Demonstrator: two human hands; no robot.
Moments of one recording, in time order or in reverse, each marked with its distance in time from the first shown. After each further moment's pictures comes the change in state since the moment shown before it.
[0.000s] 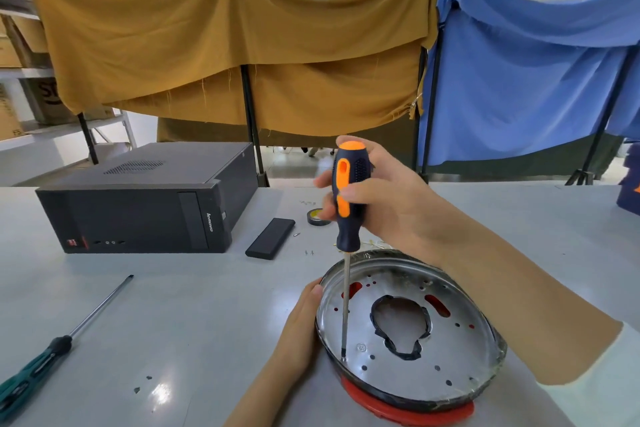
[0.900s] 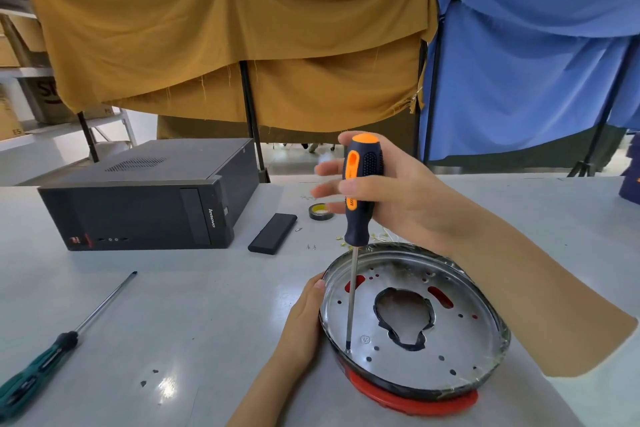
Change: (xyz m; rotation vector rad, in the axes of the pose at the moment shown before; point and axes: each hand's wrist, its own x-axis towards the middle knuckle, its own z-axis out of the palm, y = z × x) left_hand -0.011 0.007 0.001 0.062 0.044 0.116; right_hand -0.004 -0.004 -0.002 -0.188 0.023 0.005
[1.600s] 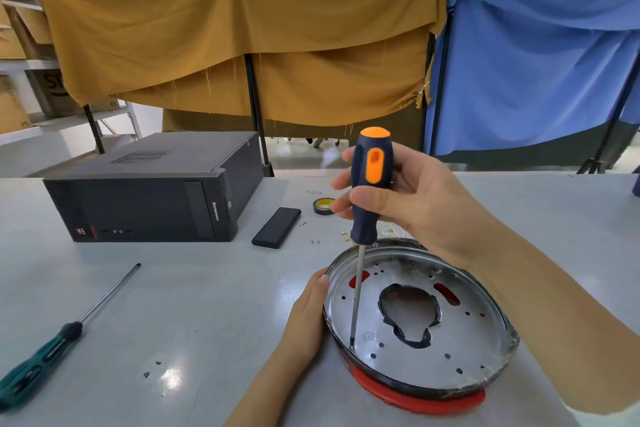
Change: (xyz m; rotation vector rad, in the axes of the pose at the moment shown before) left_hand 0.001 -0.001 0.001 0.035 0.022 -0.031; right_hand -0.017 0.009 0.001 -0.122 0.044 -0.108
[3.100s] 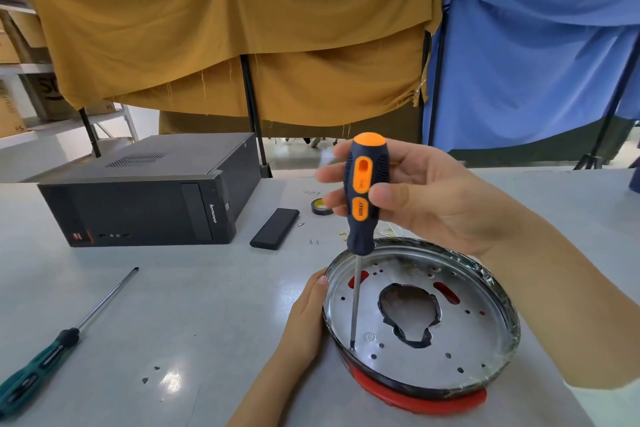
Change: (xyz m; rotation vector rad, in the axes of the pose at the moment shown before) left_hand -0.003 0.005 0.000 0.024 0.010 0.001; right_hand 0.001 -0.013 -0.012 0.174 -0.251 0.042
